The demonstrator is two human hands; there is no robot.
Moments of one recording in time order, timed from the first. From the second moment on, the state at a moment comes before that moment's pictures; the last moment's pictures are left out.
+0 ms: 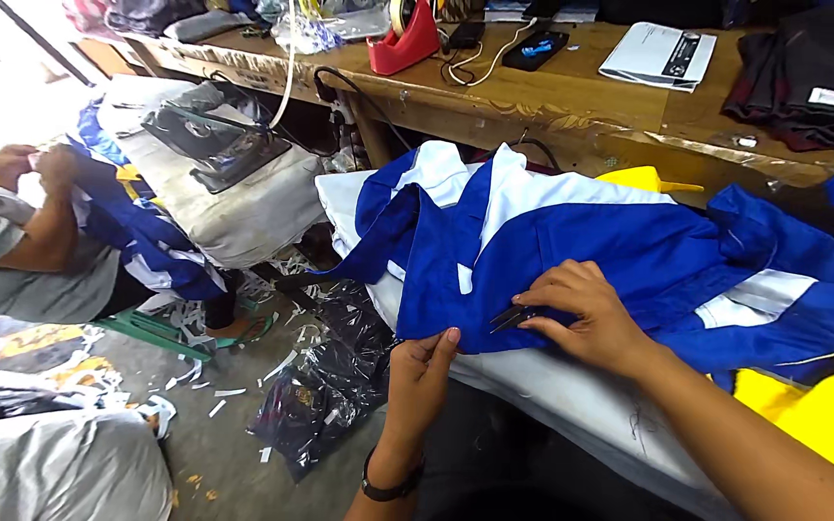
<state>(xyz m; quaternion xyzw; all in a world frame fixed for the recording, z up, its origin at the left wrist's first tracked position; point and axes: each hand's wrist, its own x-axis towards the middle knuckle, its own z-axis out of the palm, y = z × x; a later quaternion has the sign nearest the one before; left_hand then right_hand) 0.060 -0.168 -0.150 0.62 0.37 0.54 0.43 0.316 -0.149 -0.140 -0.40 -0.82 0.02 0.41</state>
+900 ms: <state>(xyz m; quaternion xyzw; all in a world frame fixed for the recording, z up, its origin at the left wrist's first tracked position) 0.076 -0.174 -0.152 0.60 0.32 0.55 0.48 0.307 -0.177 -0.117 -0.38 -0.86 0.01 0.33</state>
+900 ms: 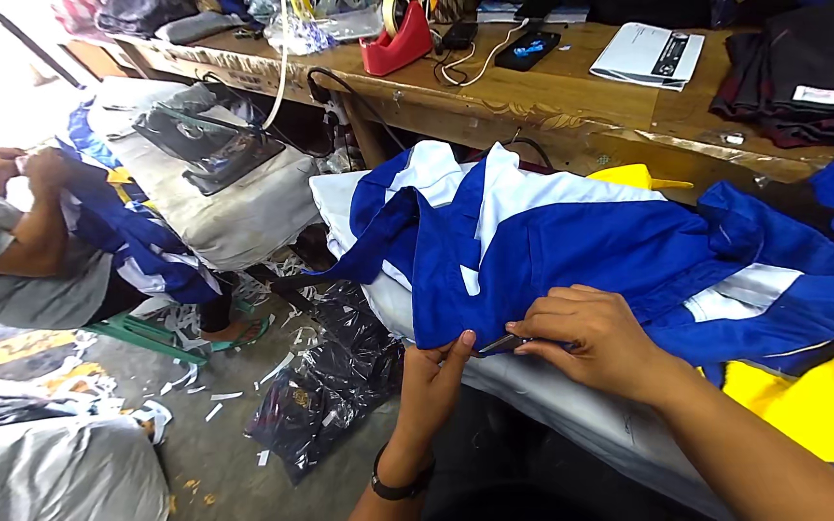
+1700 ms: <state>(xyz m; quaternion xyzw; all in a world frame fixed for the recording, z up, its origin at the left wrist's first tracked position) 0.079 -0.194 -0.173 0.57 0.34 0.56 0.50 0.253 -0.249 -0.151 -0.30 -0.39 0.76 0.42</state>
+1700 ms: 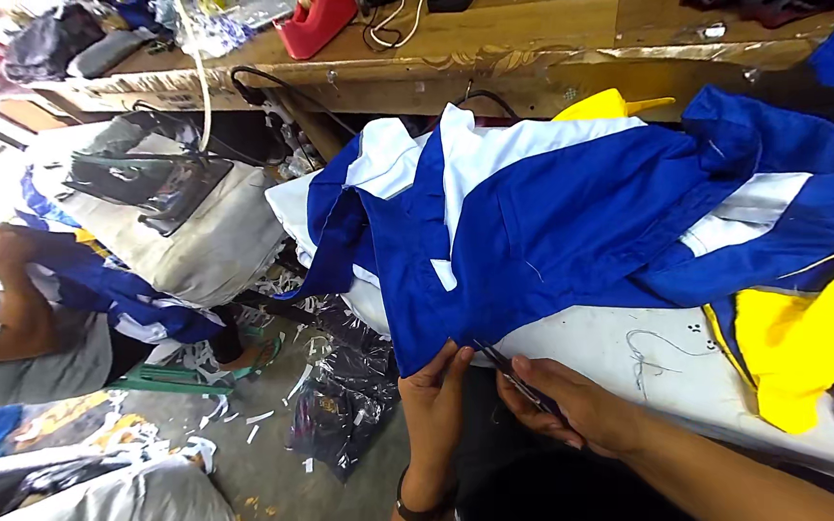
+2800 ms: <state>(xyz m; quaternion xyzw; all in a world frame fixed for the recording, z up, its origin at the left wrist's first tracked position) 0.100 -0.193 -0.186 0.62 0.34 0.63 0.31 0.236 -0.245 -0.142 -0.39 -0.35 0.71 0.46</state>
